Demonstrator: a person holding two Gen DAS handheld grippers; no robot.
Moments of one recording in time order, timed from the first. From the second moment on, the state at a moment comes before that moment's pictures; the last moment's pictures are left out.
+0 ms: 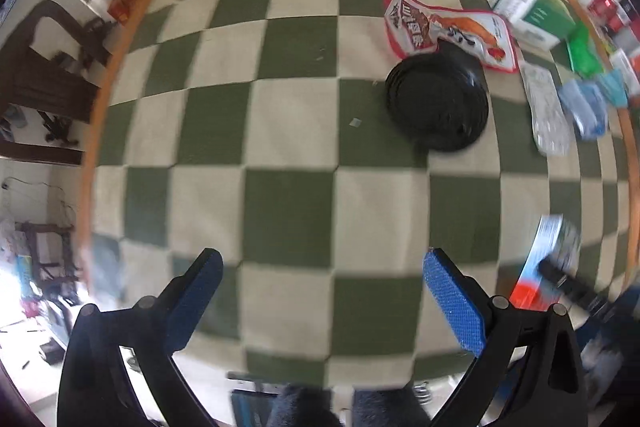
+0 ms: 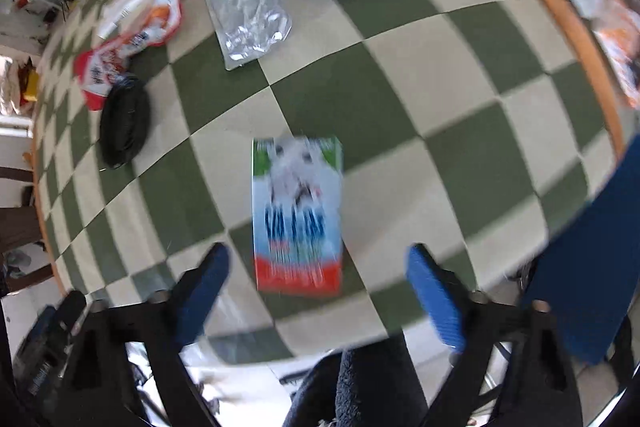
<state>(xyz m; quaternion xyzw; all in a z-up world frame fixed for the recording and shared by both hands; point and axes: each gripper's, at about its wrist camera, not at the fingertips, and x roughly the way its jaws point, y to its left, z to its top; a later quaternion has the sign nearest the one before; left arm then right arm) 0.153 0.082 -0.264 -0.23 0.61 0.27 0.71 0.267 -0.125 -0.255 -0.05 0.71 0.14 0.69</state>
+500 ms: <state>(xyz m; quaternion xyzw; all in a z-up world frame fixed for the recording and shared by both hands) 0.265 0.107 -0.315 -0.30 0.62 0.20 0.70 0.362 -0.083 -0.253 -0.09 0.68 0.17 0.71</state>
